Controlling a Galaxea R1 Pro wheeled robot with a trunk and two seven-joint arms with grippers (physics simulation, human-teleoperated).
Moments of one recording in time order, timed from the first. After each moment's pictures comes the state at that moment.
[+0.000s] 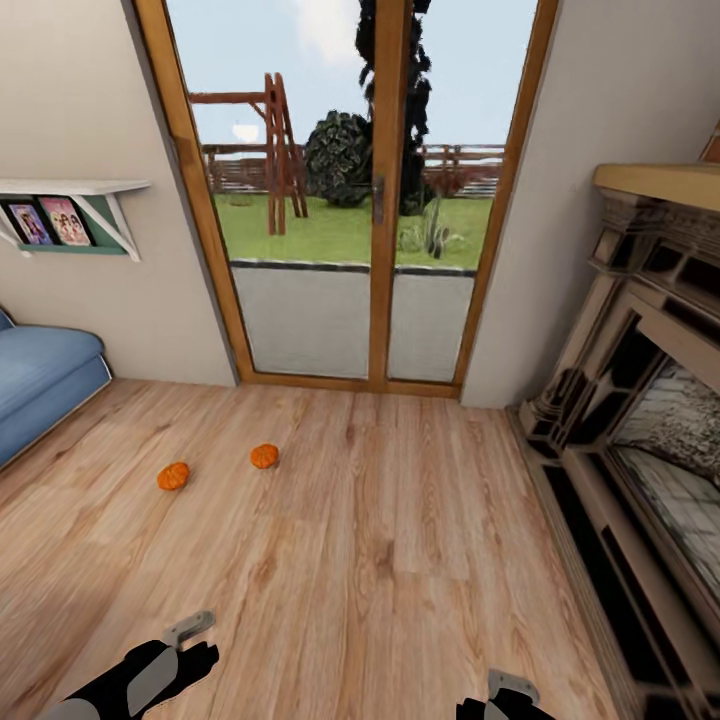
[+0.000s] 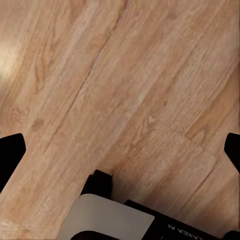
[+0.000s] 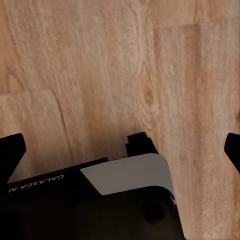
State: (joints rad) left arm -0.56 0.21 -0.65 -0.30 1.12 0.27 0.20; right arm -0.50 0.00 0.65 -0.18 -0.92 0.22 -0.27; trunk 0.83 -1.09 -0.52
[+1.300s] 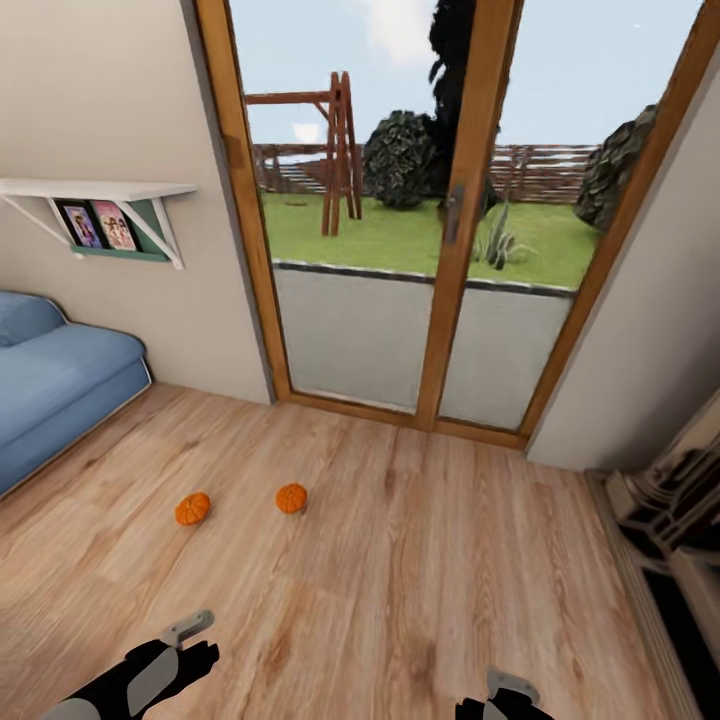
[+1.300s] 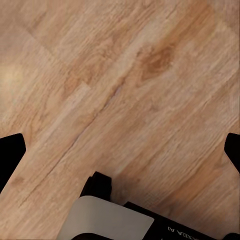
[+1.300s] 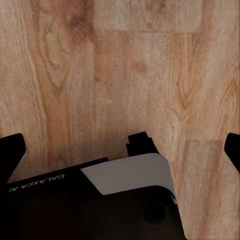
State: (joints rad) left arm -0.56 0.21 -0.65 -0.30 1.12 0.26 0.20; right arm -0.50 0.00 0.65 -0.18 -0.92 0.22 -0.27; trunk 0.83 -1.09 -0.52
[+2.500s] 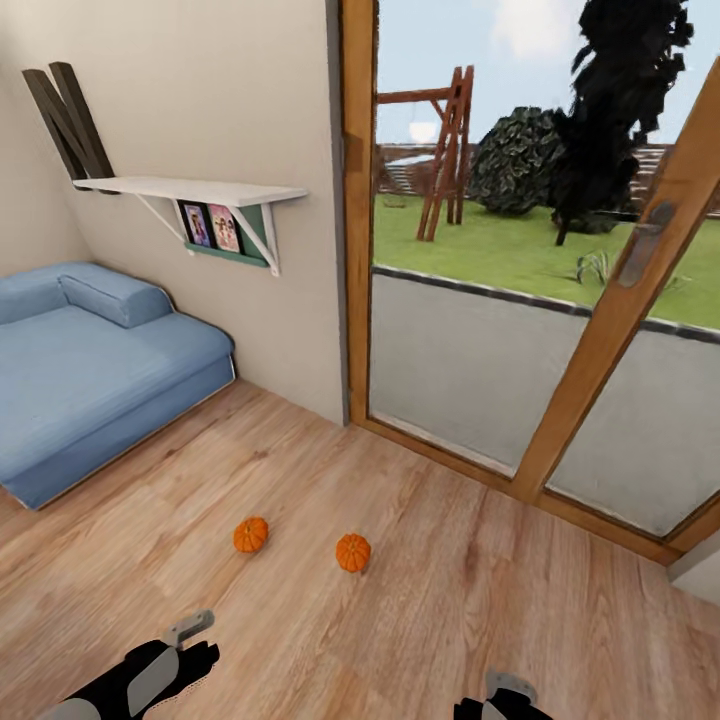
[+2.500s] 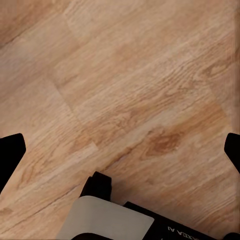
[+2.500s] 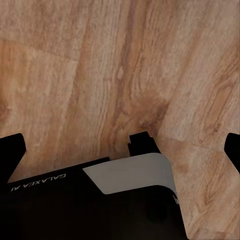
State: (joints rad) left arm -0.56 0.21 -0.65 -0.30 1.12 0.26 0.20; right arm -0.50 0.00 0.65 -0.18 -0.92 0.22 -0.27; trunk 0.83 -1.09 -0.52
